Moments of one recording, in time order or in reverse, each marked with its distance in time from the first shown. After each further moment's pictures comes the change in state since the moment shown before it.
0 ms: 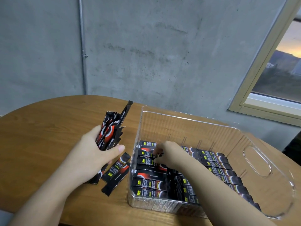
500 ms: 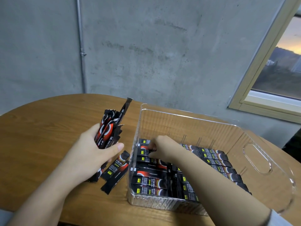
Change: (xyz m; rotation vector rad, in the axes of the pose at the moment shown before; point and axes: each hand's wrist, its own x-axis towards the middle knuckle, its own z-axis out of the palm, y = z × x) left_hand -0.001 0.003 0.002 -0.016 0.011 0.023; right_hand 0.015 -0.013 -0.002 -0.120 -0.051 -0.063
